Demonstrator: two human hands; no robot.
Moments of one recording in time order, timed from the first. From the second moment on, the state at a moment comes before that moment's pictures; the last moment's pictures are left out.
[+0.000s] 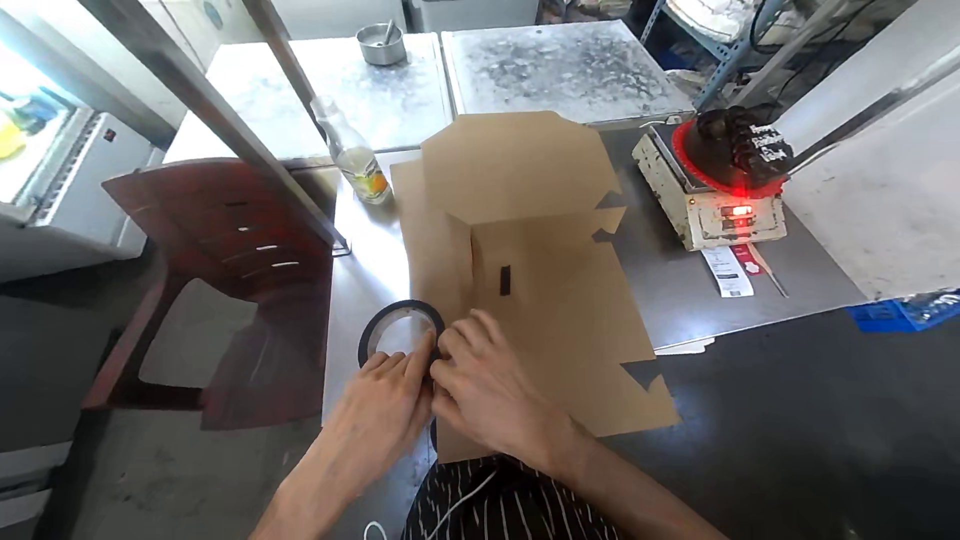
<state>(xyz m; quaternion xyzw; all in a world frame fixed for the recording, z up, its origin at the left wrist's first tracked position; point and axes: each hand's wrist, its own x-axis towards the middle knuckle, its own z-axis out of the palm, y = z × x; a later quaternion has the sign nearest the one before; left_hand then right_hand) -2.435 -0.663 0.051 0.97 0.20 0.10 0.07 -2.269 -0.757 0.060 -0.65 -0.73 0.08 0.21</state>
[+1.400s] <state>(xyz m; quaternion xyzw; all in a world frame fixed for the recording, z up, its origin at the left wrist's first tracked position) -2.324 -0.707 -0.068 0.68 0.56 0.10 0.47 -2.082 -0.836 -0.081 -0.90 -0.27 0.31 0.16</state>
